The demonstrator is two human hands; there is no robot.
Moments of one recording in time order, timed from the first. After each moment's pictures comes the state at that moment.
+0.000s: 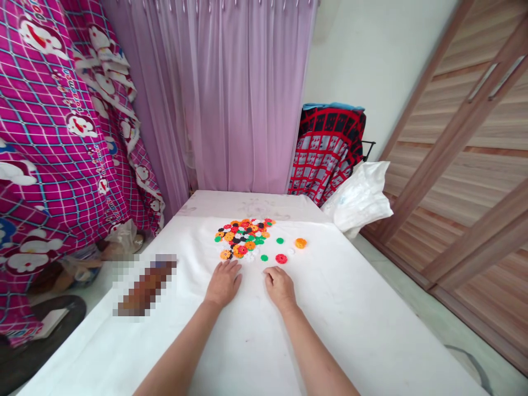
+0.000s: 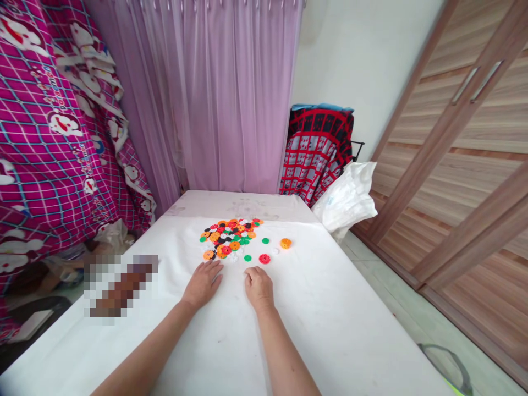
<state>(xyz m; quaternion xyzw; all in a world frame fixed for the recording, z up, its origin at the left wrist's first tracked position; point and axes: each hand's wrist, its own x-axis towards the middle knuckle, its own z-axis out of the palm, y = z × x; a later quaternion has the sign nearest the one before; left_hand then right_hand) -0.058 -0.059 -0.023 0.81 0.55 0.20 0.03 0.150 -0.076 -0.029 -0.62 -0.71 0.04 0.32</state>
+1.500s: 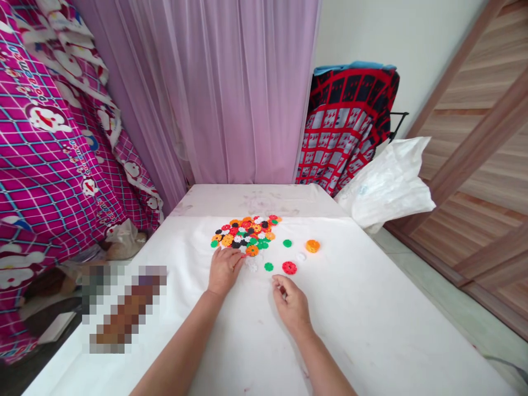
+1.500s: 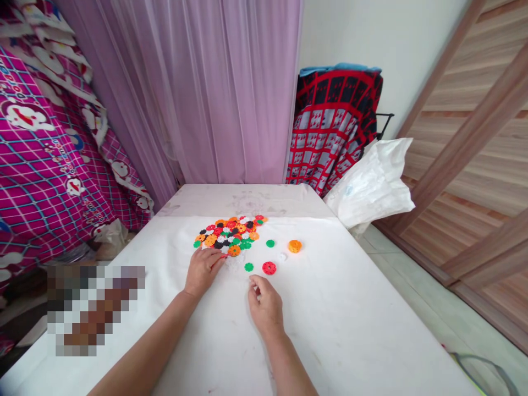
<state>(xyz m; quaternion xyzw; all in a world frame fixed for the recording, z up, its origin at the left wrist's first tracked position) -0.051 0.006 -0.007 0.80 0.54 0.28 -0.03 0.156 -0.078 -0.033 -0.59 -0.62 0.20 0.47</state>
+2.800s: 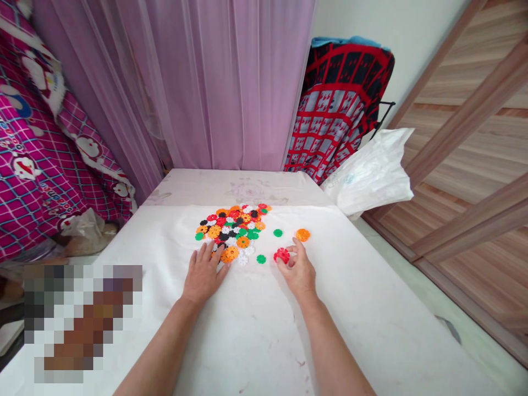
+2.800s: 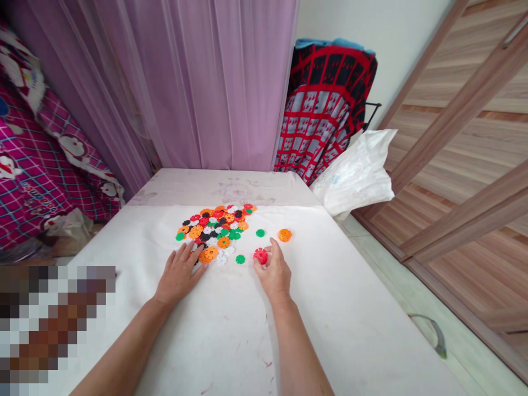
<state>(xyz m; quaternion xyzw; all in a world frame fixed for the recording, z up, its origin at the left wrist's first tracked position) -0.062 -0.017 -0.009 0.78 0.62 0.08 -0.04 0.192 -0.040 -0.023 -0.70 -0.56 0.09 0.44</state>
